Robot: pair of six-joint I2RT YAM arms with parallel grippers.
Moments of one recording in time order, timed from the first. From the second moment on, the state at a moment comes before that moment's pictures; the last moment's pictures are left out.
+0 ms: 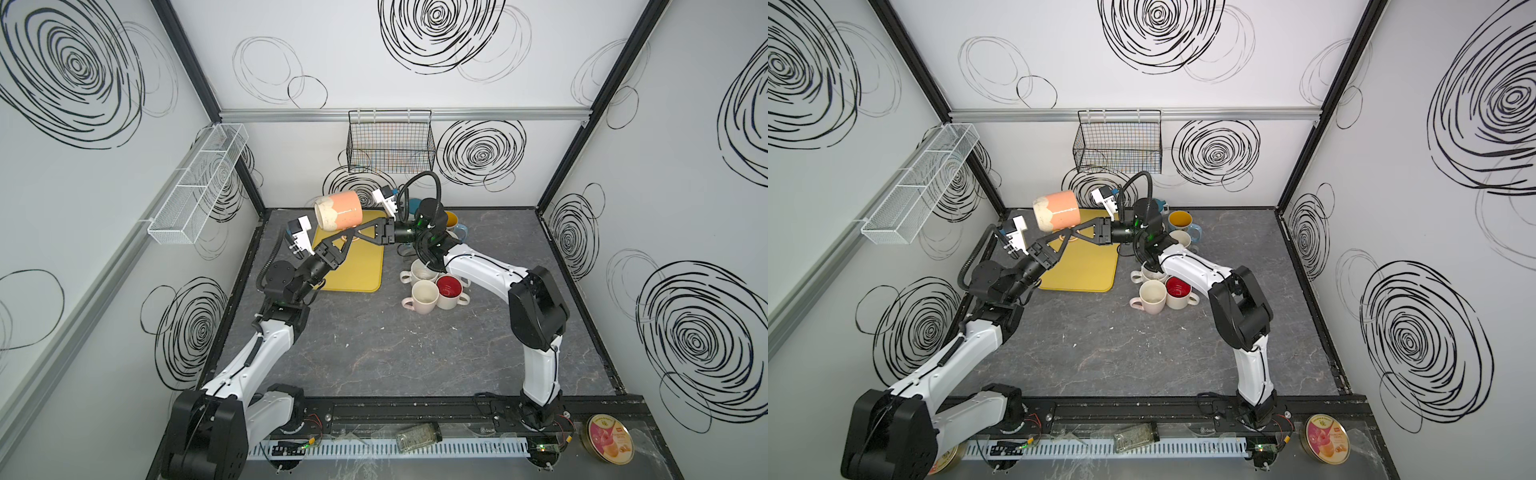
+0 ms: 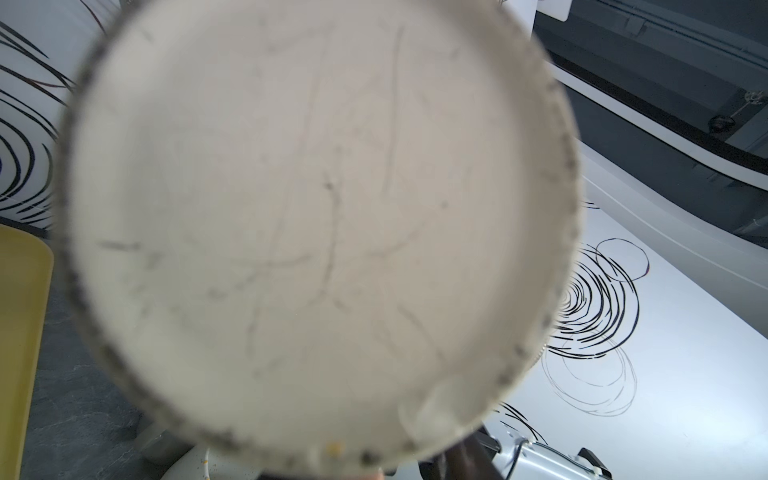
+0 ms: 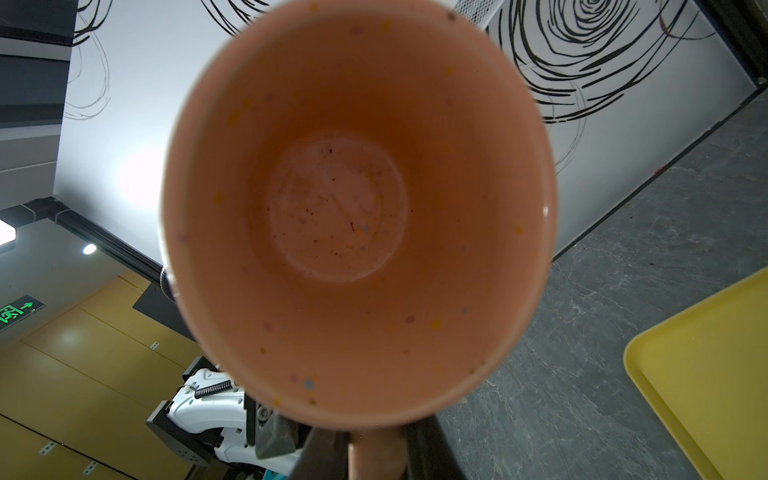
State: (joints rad) left arm -0.14 1.09 0.60 0.78 0.55 -1.08; right arm 0.69 1.98 1.58 0.61 -0.96 1.05
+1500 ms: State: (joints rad) left arm -0.14 1.06 0.61 0.75 0.59 -1.01; right arm 0.66 1.92 1.52 0.65 -0.89 0.82
